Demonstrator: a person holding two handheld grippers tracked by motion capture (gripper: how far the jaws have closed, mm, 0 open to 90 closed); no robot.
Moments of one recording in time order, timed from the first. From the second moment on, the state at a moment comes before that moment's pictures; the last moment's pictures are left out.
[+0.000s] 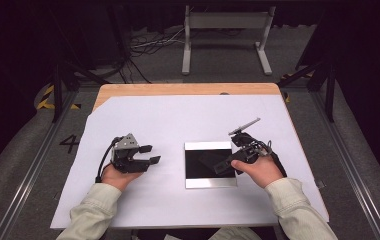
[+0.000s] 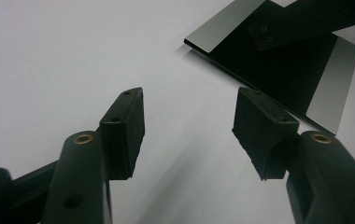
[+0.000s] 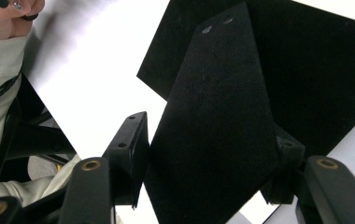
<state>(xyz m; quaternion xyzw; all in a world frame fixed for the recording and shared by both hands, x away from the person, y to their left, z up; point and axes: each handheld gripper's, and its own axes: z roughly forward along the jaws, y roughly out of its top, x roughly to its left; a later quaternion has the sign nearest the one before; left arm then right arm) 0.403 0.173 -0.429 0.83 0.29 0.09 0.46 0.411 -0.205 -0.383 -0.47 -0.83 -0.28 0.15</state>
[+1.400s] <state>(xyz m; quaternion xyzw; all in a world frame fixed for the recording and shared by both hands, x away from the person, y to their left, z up) 0.403 0.172 -0.429 0.83 0.29 0.09 0.46 0.390 -0.201 -0.353 -0.41 -0.81 -0.39 0.14</state>
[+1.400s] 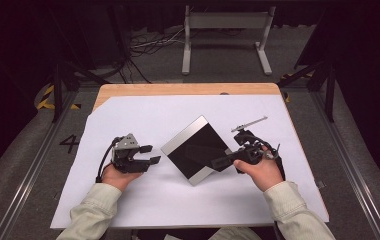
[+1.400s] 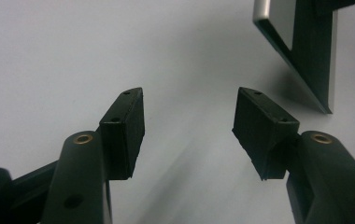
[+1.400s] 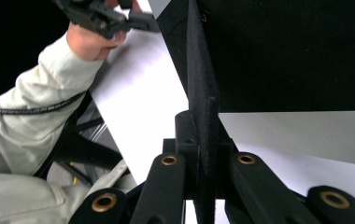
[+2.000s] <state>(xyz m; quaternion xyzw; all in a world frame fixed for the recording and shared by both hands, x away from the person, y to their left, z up) 0.404 0.171 -0.429 0.83 0.29 0.09 0.46 0.387 -0.222 -0.379 -0.44 -0.76 -0.49 0.03</state>
